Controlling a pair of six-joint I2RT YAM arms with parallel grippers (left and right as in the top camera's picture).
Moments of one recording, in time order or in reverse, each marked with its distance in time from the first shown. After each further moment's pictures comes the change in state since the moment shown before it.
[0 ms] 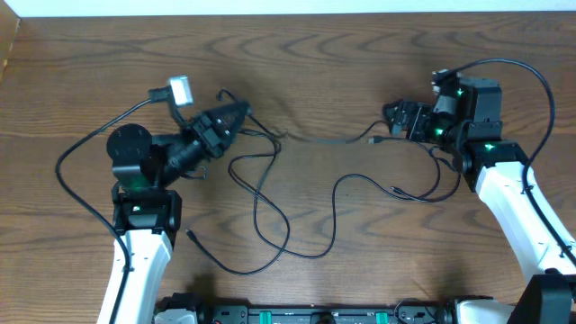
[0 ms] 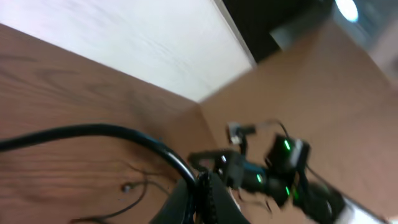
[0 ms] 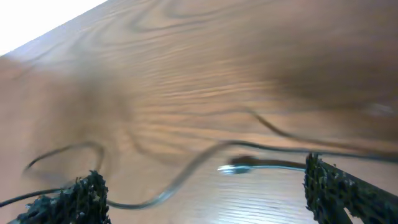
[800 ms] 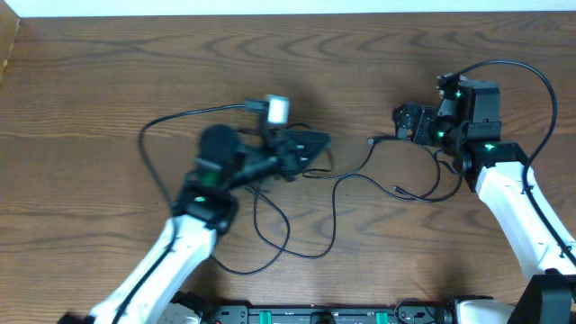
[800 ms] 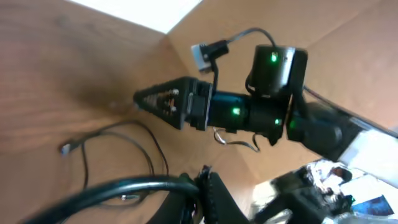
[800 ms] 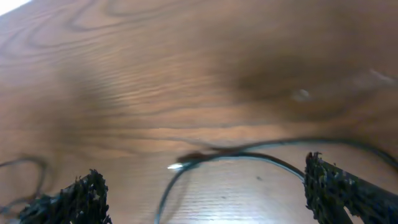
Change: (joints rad) left arm -0.456 0.158 0.000 0.085 -0.195 0.109; right arm 0.000 0.000 0.000 -0.085 0.266 0.022
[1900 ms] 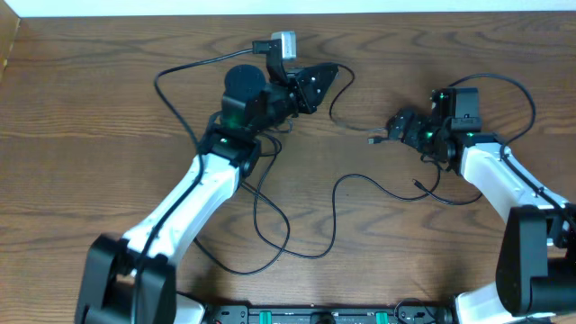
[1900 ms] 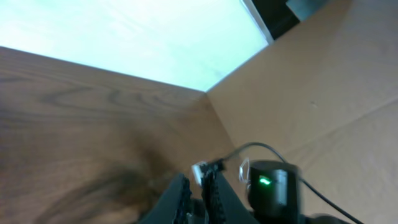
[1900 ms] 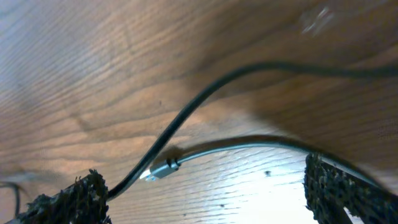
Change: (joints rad) left arm 0.034 0.301 0.358 -0.050 -0.211 -0.021; right arm -0.011 0.240 0.000 0.070 -0.085 0.190
